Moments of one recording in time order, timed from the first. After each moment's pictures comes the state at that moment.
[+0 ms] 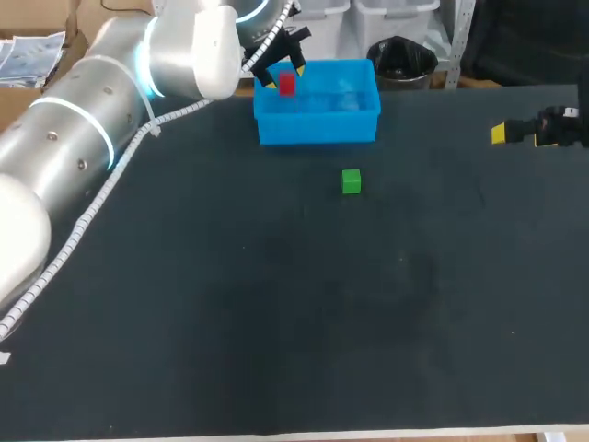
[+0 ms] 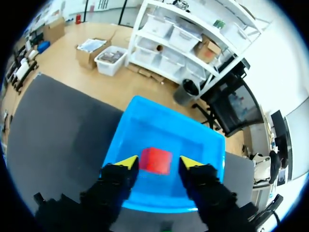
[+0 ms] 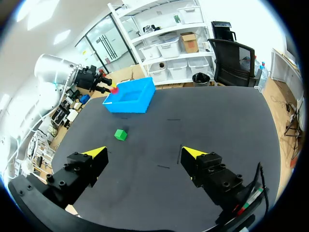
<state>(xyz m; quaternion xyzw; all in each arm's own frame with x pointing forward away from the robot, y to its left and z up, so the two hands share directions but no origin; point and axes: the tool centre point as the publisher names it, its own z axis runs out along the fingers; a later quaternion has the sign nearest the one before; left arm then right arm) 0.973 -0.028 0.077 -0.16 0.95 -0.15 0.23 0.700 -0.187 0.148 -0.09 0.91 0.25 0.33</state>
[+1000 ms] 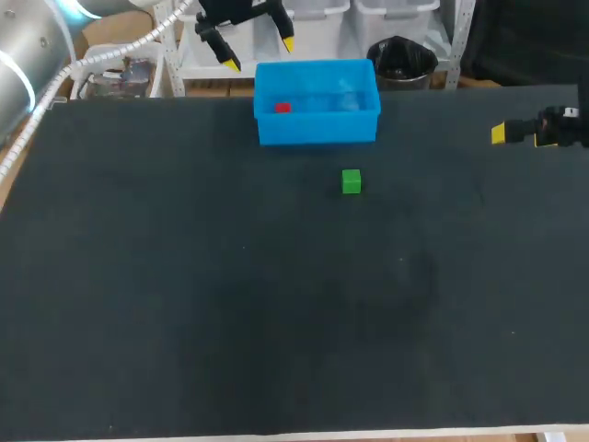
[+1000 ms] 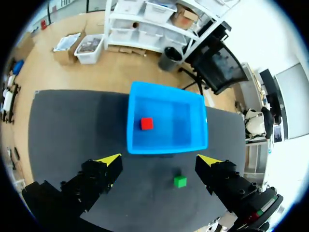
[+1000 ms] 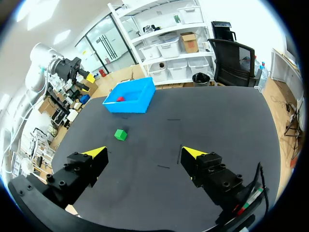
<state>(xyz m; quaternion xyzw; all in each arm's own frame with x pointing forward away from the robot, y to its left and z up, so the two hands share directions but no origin) 0.901 0.005 0.163 -0.02 0.98 -0.18 0.10 0.700 -0.187 0.148 -0.09 0.91 0.25 0.33</state>
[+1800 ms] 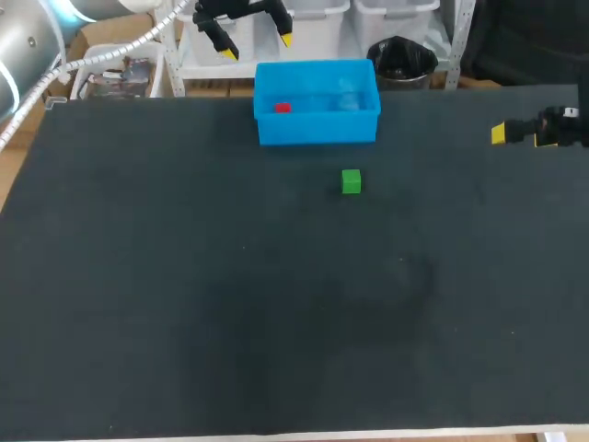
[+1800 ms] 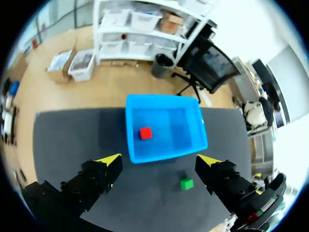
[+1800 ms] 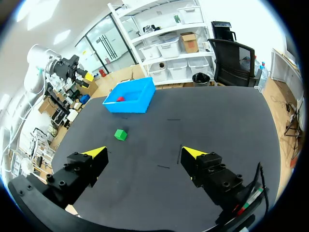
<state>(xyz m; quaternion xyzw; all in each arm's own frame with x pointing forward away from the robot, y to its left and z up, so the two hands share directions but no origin) 0.909 0.008 0.175 0.06 0.97 -0.17 0.16 0.700 -0.187 0.148 -0.09 0.91 0.25 0.33</state>
